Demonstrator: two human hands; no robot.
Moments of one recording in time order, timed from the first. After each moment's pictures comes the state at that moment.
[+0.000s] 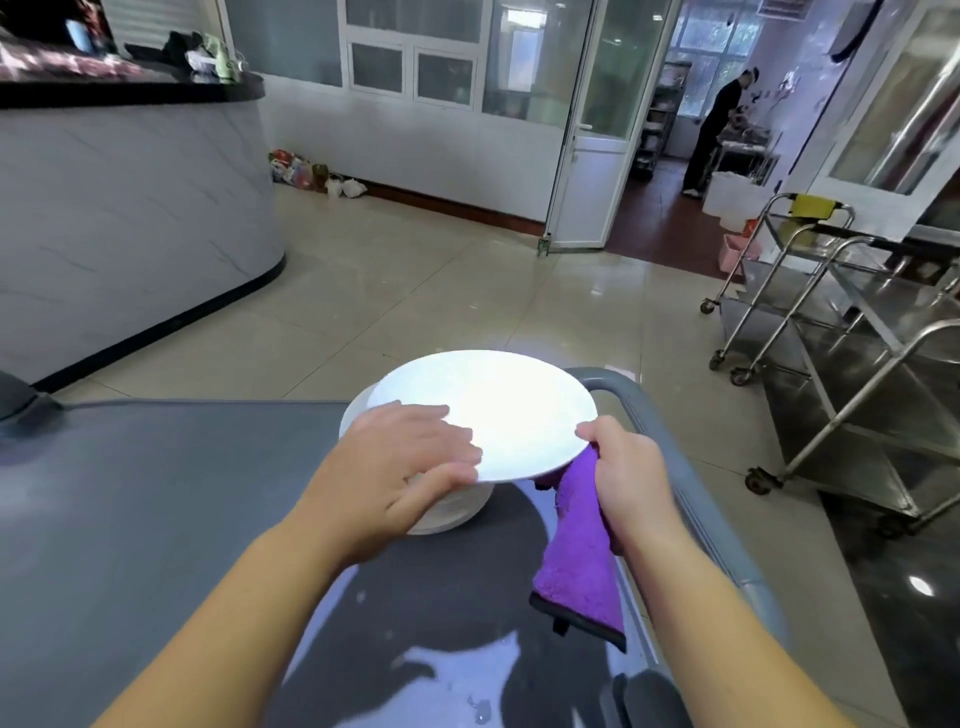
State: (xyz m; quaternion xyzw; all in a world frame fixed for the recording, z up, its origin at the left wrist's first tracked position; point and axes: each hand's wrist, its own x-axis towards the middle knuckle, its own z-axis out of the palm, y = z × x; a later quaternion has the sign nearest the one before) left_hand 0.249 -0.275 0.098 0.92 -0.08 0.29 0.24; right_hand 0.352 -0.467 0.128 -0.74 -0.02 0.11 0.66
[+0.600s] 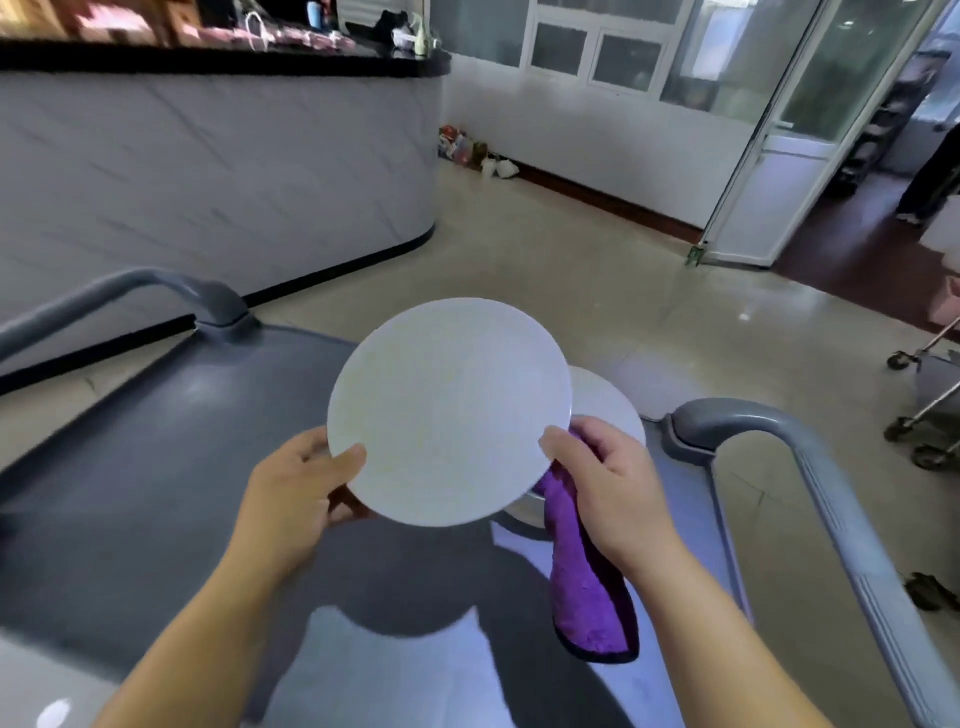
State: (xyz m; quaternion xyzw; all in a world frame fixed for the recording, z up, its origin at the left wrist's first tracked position) left_hand 0.140 -0.224 0.069 0.50 0.42 0.33 0.68; right_hand 0.318 -0.378 0.099 -0.72 -0.35 0.19 0.57
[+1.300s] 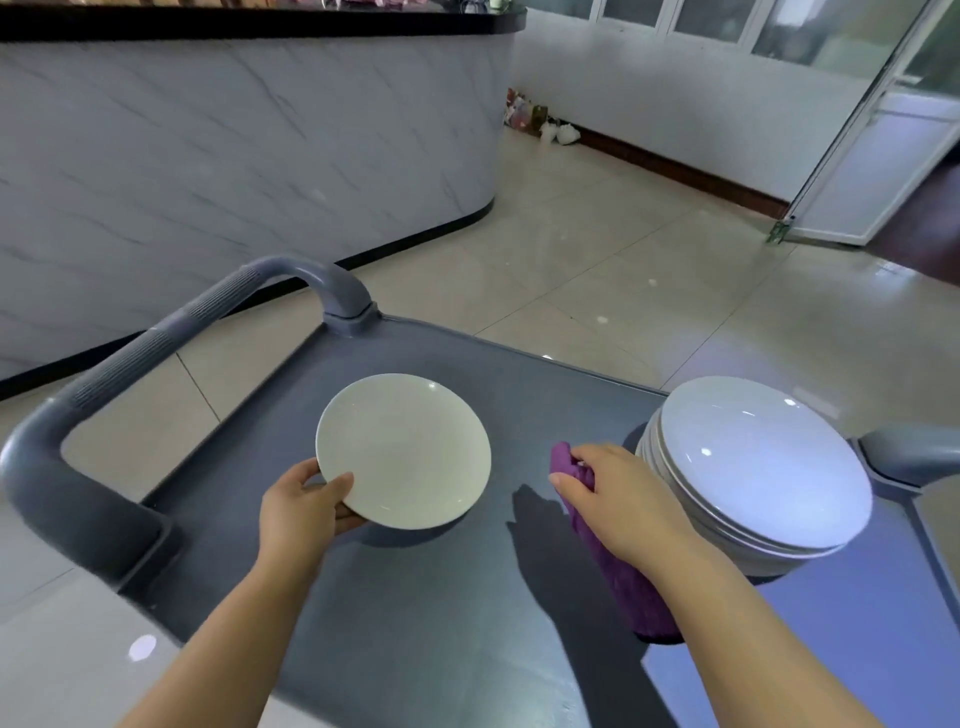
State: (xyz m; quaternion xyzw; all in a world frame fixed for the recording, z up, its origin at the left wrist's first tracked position) left_hand 0.032 -0.057 -0.020 0.44 0.56 0.34 0.62; right_hand 0.262 -0.220 0.032 -0.86 -0.46 0.14 0.16
